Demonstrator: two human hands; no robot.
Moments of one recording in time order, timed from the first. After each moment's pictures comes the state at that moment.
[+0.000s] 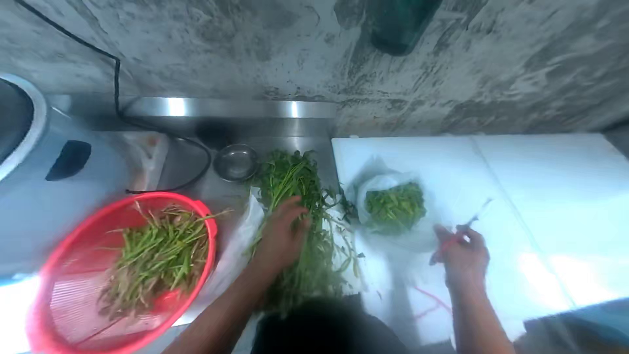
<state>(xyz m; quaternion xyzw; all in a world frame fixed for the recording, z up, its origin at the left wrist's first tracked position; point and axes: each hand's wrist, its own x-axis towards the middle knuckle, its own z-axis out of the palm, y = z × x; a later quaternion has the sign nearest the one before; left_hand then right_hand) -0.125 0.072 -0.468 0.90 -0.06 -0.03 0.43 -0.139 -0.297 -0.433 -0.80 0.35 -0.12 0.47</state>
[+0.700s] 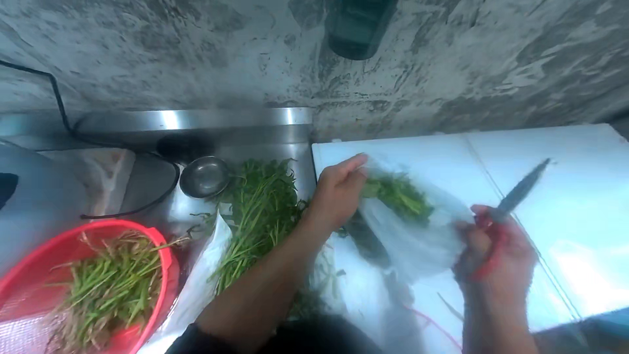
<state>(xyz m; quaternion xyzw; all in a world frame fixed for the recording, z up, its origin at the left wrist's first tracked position) 0.001 -0.088 -0.378 0.71 -0.08 -0.08 0.69 -0.094 -0.324 -0.367 -0.81 0.20 -0.19 0.51</state>
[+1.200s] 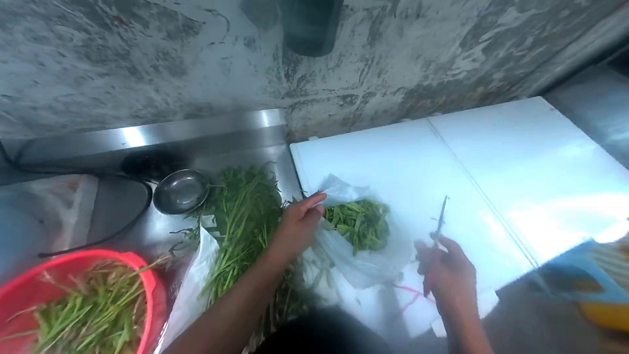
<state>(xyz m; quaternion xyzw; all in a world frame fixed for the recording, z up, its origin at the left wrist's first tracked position) -0.048 -0.047 -0.425 0.77 -0.08 -0.19 0.60 -0.175 -0.330 -0.425 -0.79 0.33 -0.11 0.50</state>
